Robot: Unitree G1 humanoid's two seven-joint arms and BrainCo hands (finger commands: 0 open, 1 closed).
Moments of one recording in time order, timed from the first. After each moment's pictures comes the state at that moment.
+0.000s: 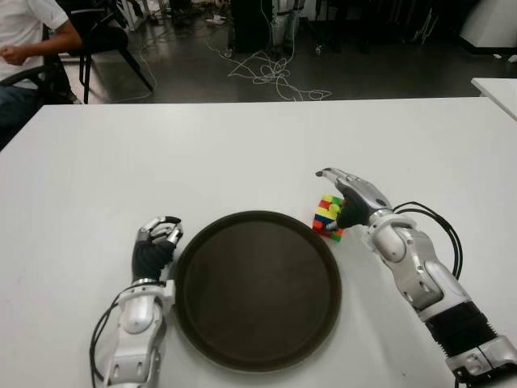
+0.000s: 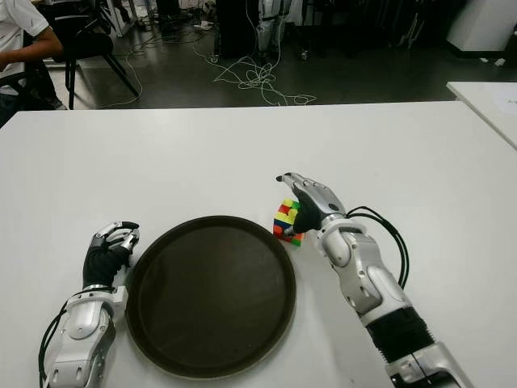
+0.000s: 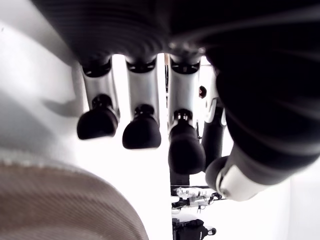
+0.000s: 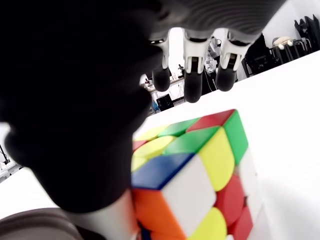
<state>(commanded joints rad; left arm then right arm) 0.13 -0.05 0.07 0.13 0.00 0.01 0.10 -0.32 -0.33 0.34 0.16 -0.66 0.15 0.13</state>
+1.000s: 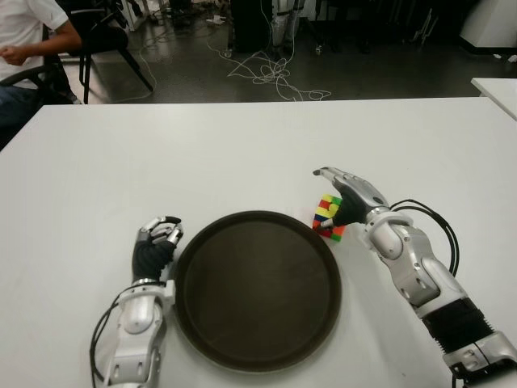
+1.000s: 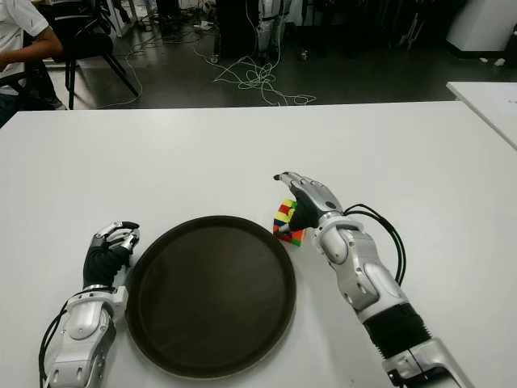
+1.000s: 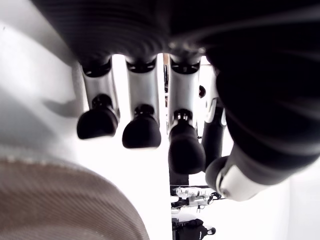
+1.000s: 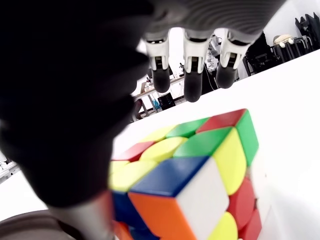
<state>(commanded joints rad) 0.13 -0.05 0.08 0.14 0.00 0.01 0.11 -0.34 -0.33 0.36 0.17 -0.68 0.17 0.14</state>
